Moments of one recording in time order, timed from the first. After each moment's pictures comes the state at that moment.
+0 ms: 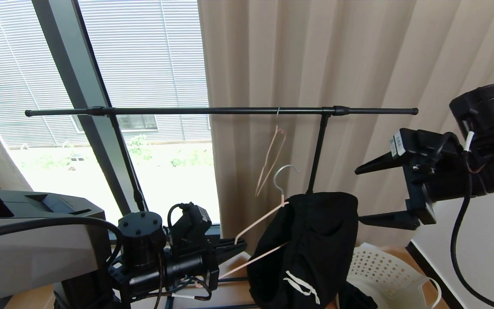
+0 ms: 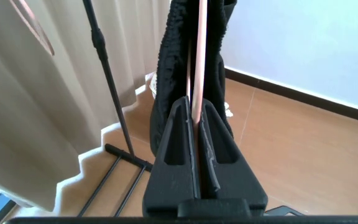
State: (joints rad) left arm -0.52 2.16 -0.38 -1.57 -0.59 0.10; right arm 0.18 1.65 -1.22 0.46 0.60 -0.99
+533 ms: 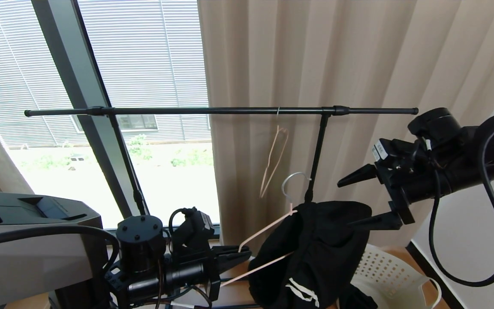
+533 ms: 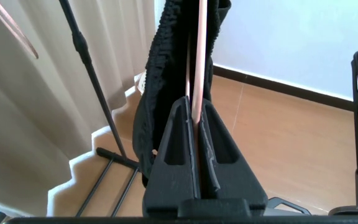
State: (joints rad) left arm -0.55 2.13 -0.35 -1.57 -0.61 0.11; right arm 0.14 1.85 -1.34 0.58 0.81 -1.07
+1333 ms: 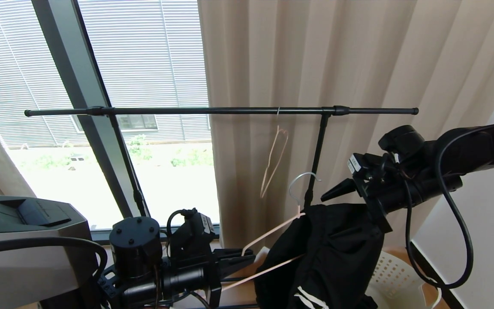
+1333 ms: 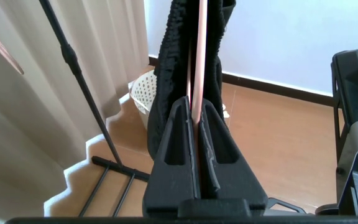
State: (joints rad) left arm -0.59 2.08 -0.32 -1.57 -0.61 0.12; right arm 0.19 1.97 -1.36 0.58 0.83 -1.05
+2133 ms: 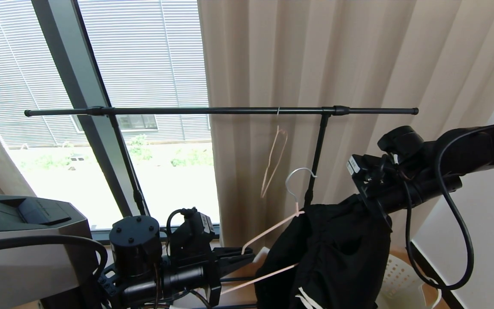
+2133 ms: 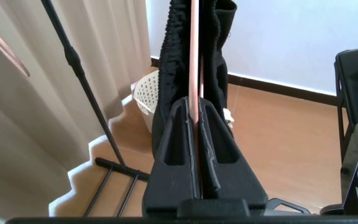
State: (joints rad) left arm -0.58 2.09 -0.33 -1.57 -0.61 0.13; right arm 0.19 1.96 -1.36 0.58 0.83 -1.05
